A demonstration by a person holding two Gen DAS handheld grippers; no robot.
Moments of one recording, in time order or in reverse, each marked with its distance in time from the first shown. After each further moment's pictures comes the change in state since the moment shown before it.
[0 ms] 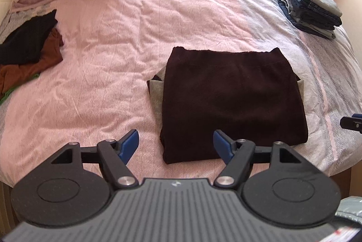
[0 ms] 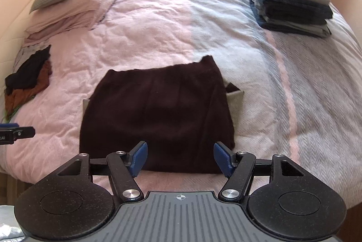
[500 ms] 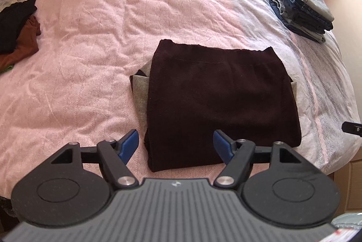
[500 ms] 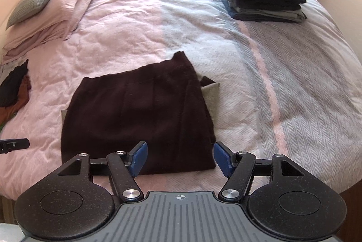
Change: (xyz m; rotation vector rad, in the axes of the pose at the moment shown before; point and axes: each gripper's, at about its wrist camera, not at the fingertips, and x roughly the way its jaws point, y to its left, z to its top) left arm 0.050 0.014 -0.001 -0.029 0.002 -0.121; right arm 0.009 -0.026 -0.011 0.106 -0.020 -0.086
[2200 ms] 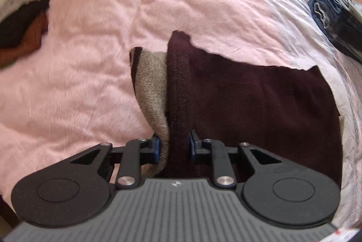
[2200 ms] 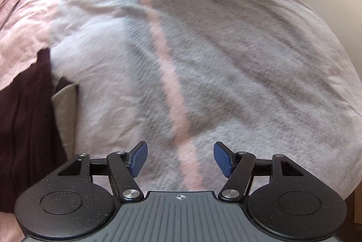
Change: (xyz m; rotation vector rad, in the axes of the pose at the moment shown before) left arm 0.109 -0.069 0.026 -0.092 -0.101 0.235; right arm 0.124 -0.217 0.018 0.126 -0.009 -0.203
